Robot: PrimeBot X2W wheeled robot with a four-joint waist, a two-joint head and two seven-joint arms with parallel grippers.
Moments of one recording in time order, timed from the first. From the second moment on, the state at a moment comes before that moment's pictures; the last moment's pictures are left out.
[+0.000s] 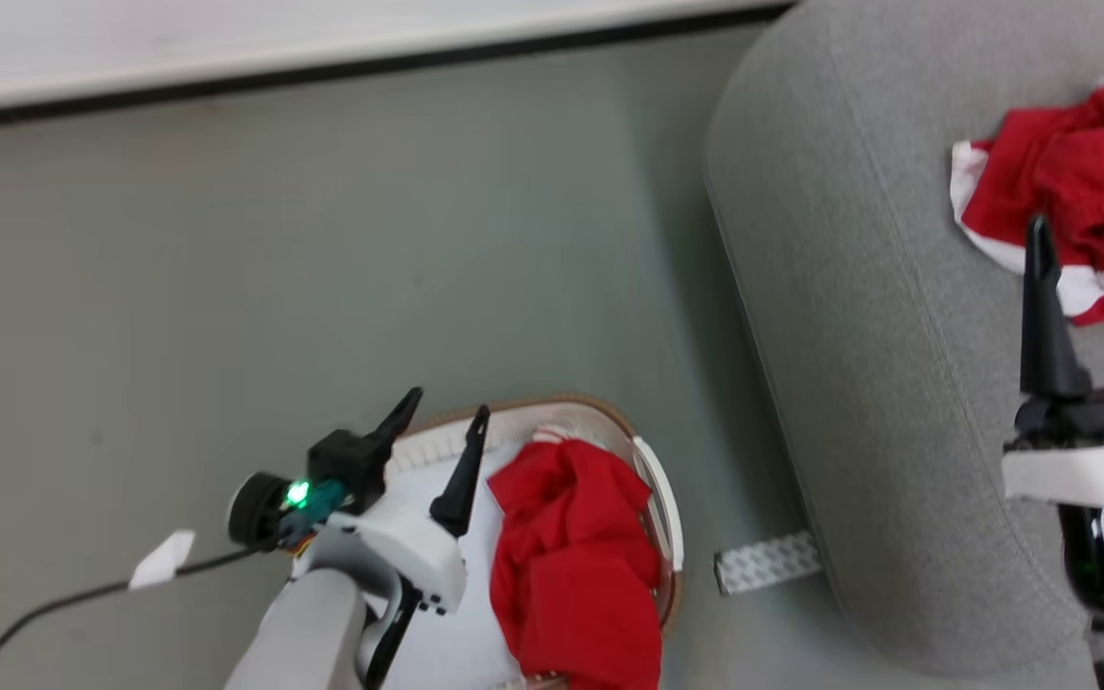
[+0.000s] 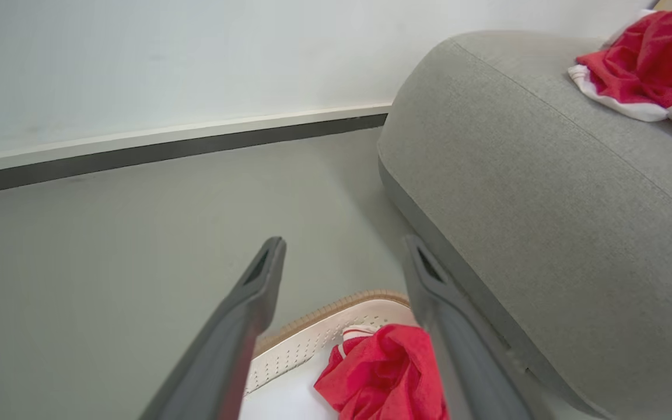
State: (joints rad) left arm -0.47 0.06 -0.29 0.59 -0.13 -0.12 -0.25; right arm -0.41 -0.18 0.04 0.11 0.34 0.13 -0.26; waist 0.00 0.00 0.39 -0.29
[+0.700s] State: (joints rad) left arm -0.76 0.10 -0.76 0.84 -0.28 -0.13 -0.13; right arm -0.62 -0.11 0.03 0.00 0.32 0.13 -0.26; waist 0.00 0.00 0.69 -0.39
